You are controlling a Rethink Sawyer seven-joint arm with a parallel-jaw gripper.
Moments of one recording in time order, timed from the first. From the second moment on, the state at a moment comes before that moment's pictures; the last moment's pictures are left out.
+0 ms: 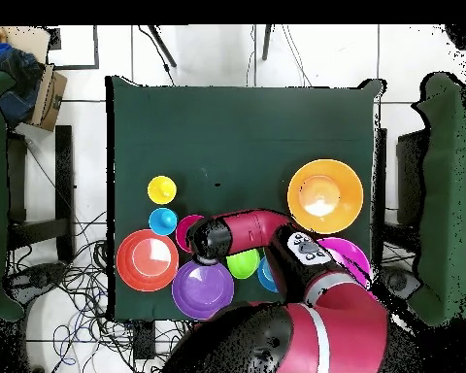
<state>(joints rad) -0.43 -0.44 0.34 1.81 -0.47 0.47 2.05</state>
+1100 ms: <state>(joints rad) -0.43 -0.41 0.34 1.80 -0.47 0.47 2.05</state>
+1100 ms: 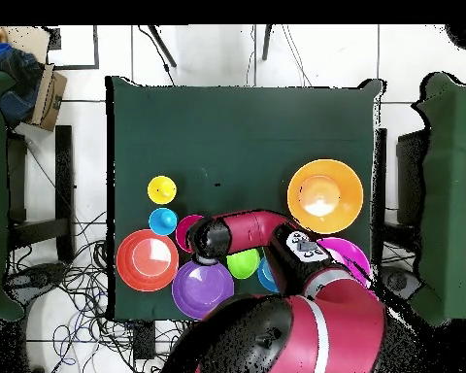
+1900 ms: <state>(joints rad) -0.42 -0.42 0.34 1.80 -0.47 0.47 2.05</state>
